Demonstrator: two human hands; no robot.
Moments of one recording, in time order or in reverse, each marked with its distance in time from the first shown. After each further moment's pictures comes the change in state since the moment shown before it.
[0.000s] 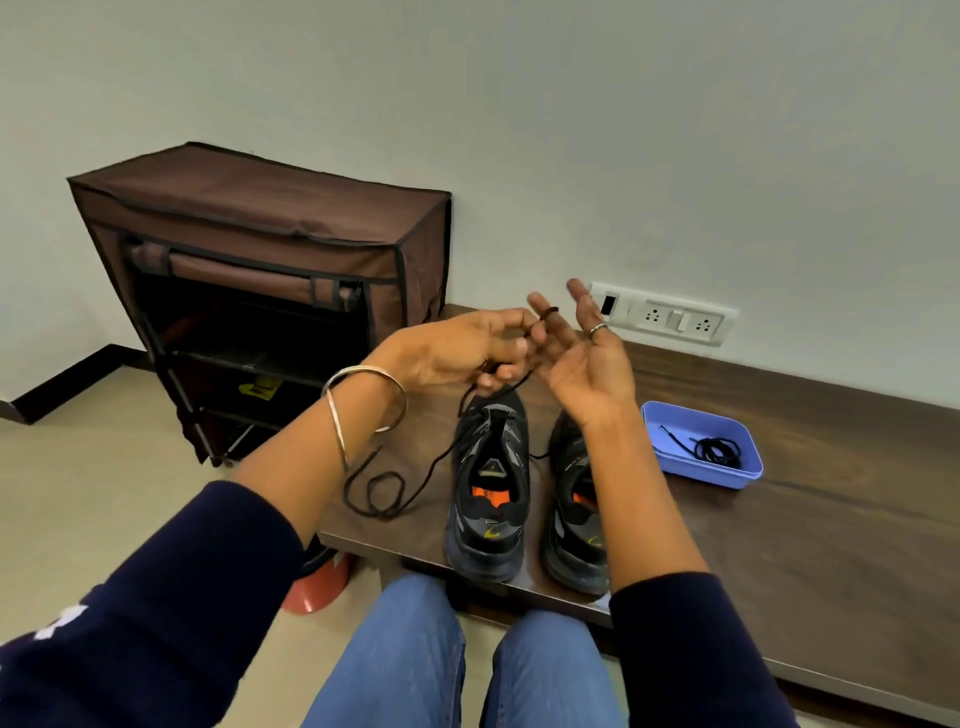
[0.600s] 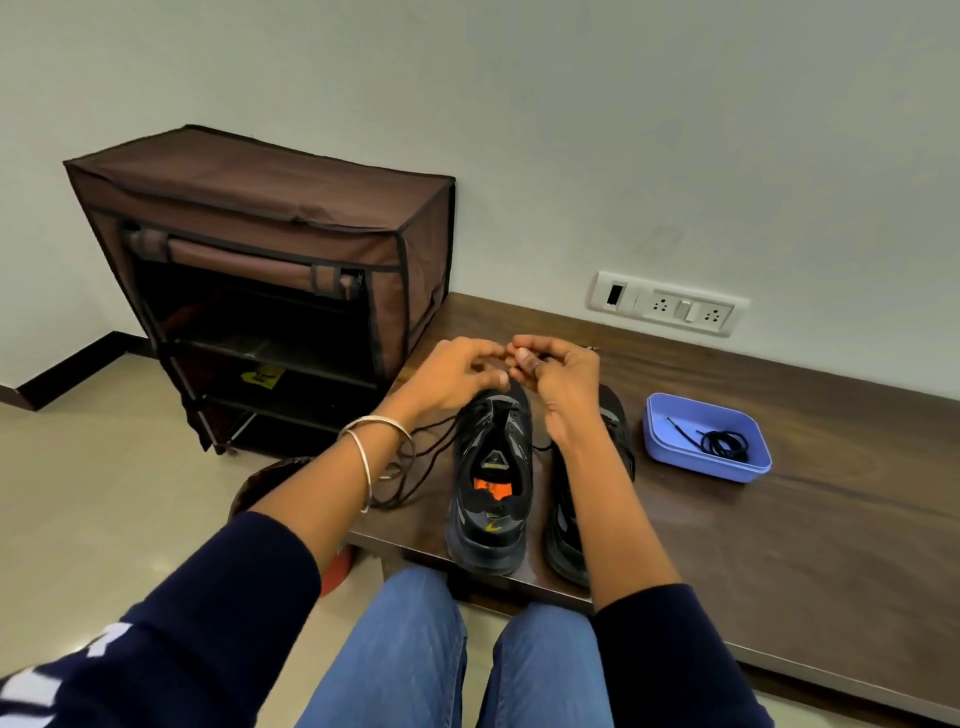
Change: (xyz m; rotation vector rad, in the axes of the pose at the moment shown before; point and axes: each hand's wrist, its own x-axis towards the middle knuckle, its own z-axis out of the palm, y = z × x) left_hand 0.016 -0.078 -0.013 0.661 0.458 0.085; right_hand 0.004 0.046 -0.010 -0.656 0.243 -0.149
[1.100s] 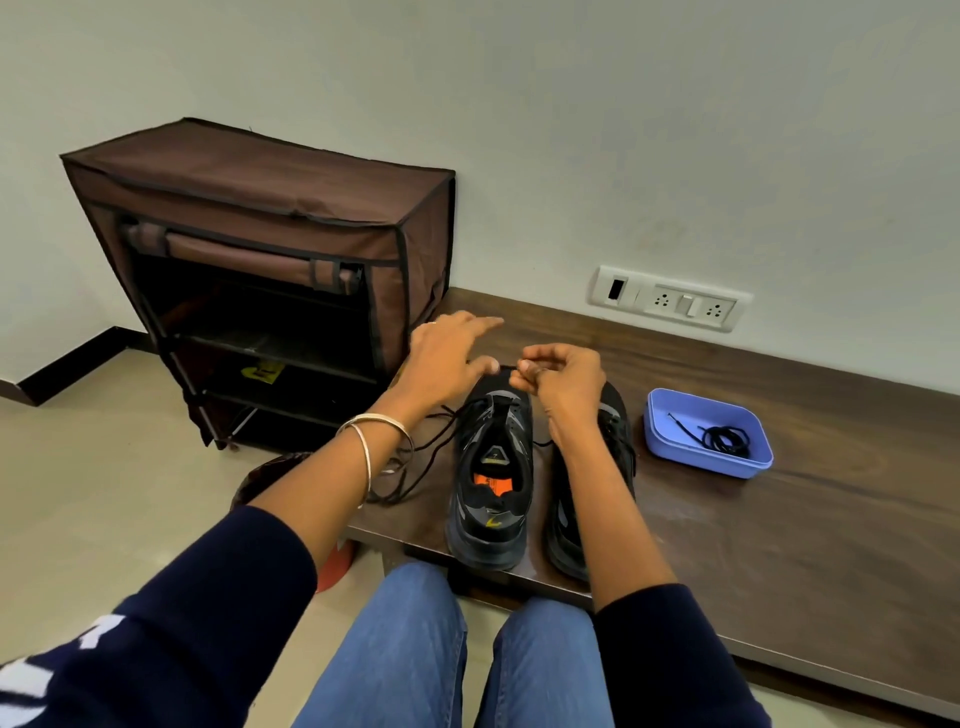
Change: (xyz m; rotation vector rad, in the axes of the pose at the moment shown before) left_hand 0.004 -0.003 -0.002 0.477 0.259 0.033; right_hand 0.001 0.010 -0.006 -0.222 0.106 -0.053
